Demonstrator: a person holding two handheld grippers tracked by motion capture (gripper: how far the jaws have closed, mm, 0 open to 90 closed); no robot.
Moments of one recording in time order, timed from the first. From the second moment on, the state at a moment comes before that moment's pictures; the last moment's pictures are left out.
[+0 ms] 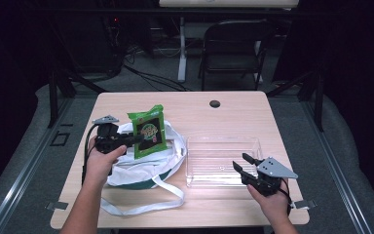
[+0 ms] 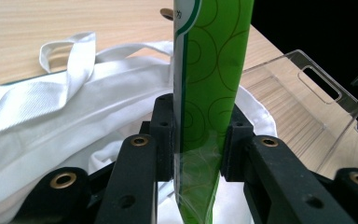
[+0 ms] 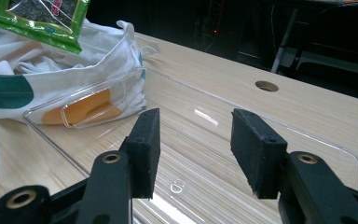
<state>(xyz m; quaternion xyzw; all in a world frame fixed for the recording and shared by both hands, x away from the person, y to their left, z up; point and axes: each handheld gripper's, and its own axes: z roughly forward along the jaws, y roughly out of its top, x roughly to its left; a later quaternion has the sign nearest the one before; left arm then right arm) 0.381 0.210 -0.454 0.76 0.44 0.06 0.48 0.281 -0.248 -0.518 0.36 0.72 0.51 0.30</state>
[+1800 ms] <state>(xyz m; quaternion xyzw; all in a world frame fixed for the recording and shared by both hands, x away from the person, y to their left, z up) 0.372 0.141 -0.446 0.79 0.31 0.08 0.52 0.307 -0.241 -0.491 0.31 0.79 0.45 0.27</state>
